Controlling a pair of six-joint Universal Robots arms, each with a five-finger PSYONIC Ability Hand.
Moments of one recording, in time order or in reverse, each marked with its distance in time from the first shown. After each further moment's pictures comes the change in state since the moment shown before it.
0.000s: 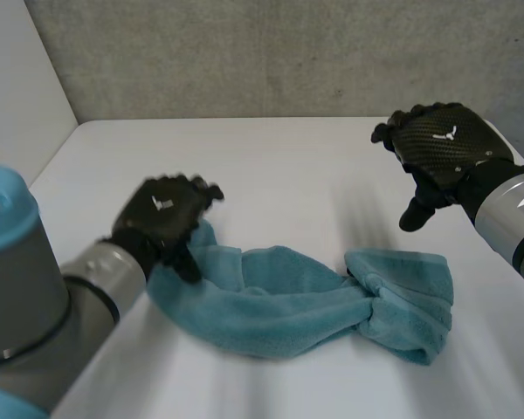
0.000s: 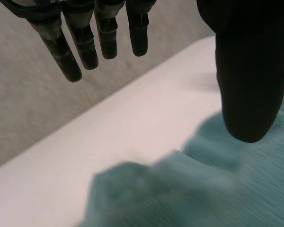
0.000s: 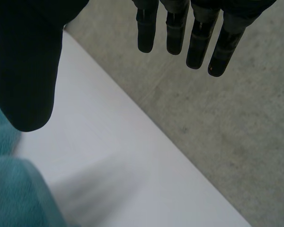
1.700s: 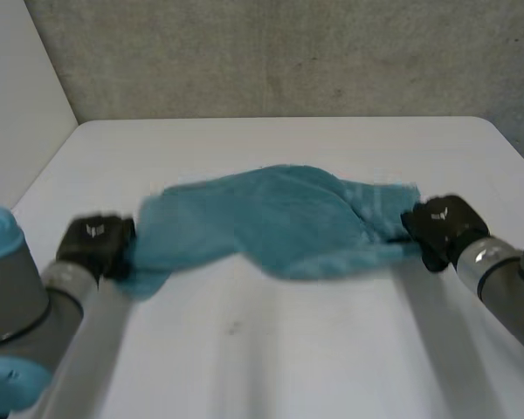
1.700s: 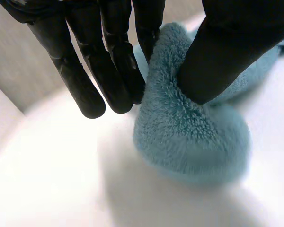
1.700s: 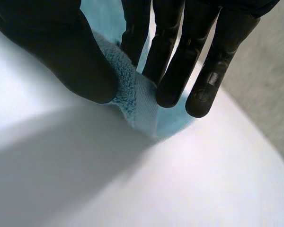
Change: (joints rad) left arm 0.280 -0.132 -0.218 0.241 -0.042 0.031; right arm -0.165 0.334 0.164 -0.241 -0.009 -0.193; left_hand 0.796 0.905 0.894 0.904 0.842; right_hand 0.700 0.882 0.904 0.900 0.867
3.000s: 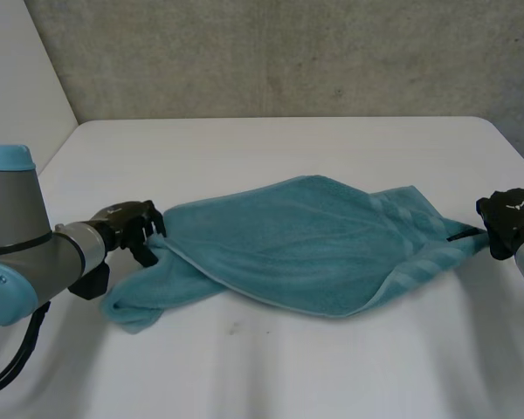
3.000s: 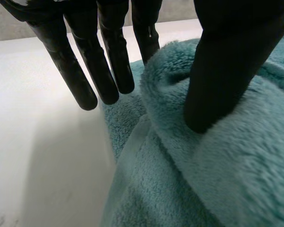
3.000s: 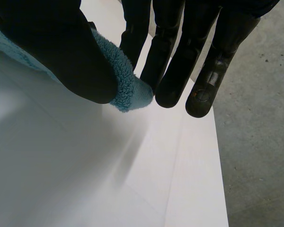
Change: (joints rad) left arm 0.063 -0.253 0.452 -0.389 0.233 -0.243; right arm -0.218 0.031 0.049 -0.200 0.062 0.014; left_hand -0.339 -0.463 -0.456 -0.458 -0.394; right_hand 0.000 0.000 0.000 0.000 0.000
